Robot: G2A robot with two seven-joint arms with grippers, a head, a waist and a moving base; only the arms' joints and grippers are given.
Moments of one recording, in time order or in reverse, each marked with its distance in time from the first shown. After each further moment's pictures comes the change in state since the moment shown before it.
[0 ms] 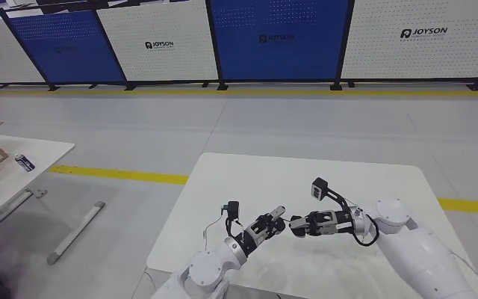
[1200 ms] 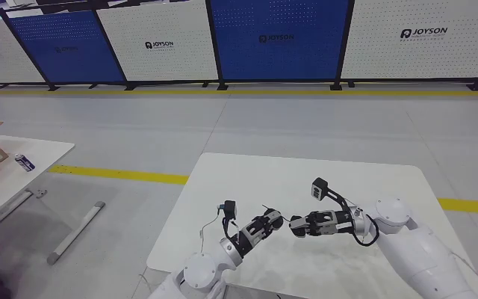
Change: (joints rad) left arm 0.024 0.010 -0.025 -0.006 0.012 -0.077 -0.025; right arm 0.000 0.000 0.000 0.000 0.000 0.000 0.000
